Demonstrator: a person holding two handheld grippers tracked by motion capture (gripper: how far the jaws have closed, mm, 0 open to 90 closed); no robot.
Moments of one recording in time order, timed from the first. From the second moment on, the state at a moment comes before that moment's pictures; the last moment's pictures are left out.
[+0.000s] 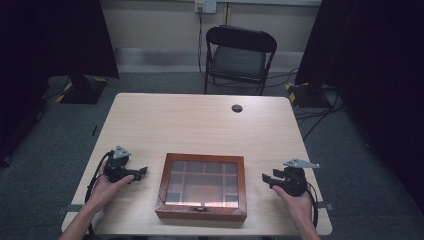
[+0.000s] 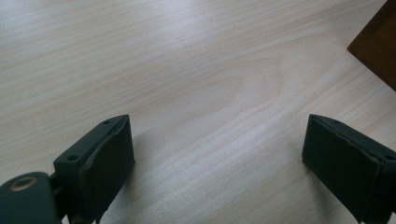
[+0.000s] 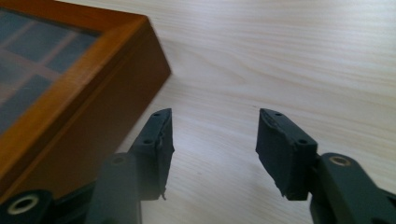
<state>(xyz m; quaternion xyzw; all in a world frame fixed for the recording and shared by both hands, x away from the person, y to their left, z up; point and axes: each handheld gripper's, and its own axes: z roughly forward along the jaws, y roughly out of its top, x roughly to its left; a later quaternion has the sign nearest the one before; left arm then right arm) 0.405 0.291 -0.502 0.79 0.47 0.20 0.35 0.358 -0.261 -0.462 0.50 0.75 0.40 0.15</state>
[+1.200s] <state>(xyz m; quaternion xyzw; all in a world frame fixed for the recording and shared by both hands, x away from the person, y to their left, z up) 0.405 0.291 -0.503 0.79 0.47 0.20 0.34 0.361 -0.154 -0.391 0.30 0.83 0.48 0.05</state>
